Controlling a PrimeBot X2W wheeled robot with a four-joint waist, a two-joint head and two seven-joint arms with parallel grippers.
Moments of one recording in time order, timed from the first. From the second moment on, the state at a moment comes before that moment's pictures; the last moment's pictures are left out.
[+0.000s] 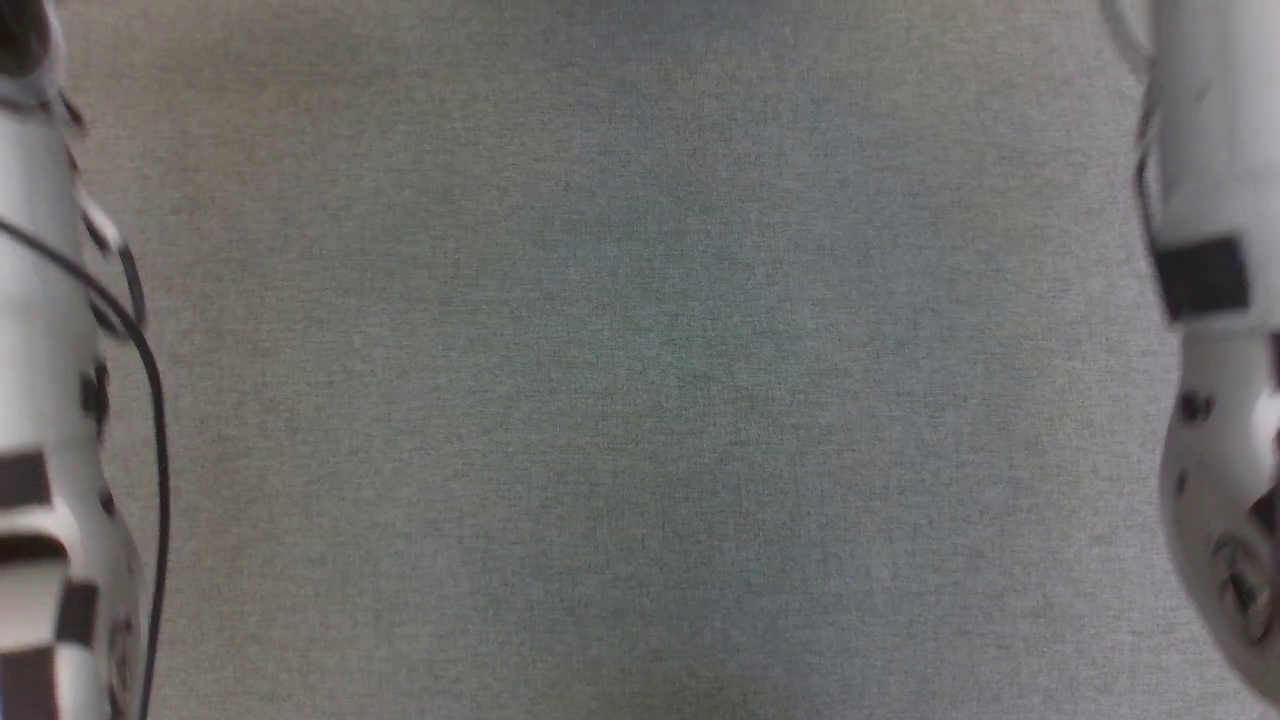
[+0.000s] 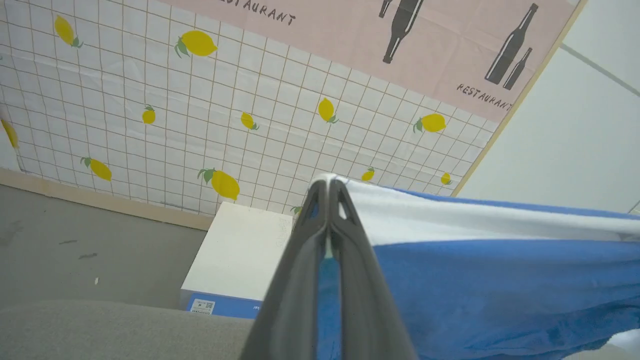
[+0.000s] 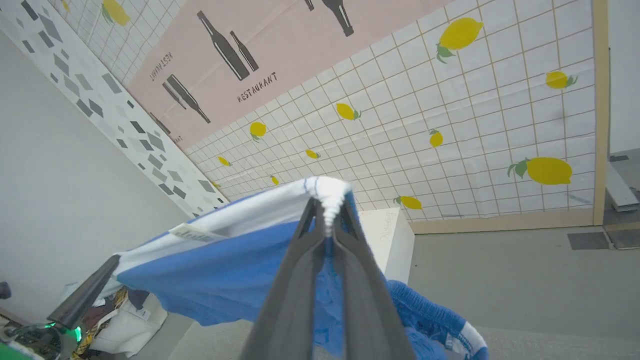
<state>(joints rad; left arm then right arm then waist) -1.20 0.34 -0.03 0.55 -0.65 -0.12 0.09 -1.39 -0.04 0.00 0.74 0.64 0.13 0.24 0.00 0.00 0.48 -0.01</state>
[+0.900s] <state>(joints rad) 0.07 0.17 -0.08 0.07 -0.91 0.00 0.15 0.13 -0.05 -0.10 -0.17 0.71 0.13 0.65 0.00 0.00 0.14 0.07</state>
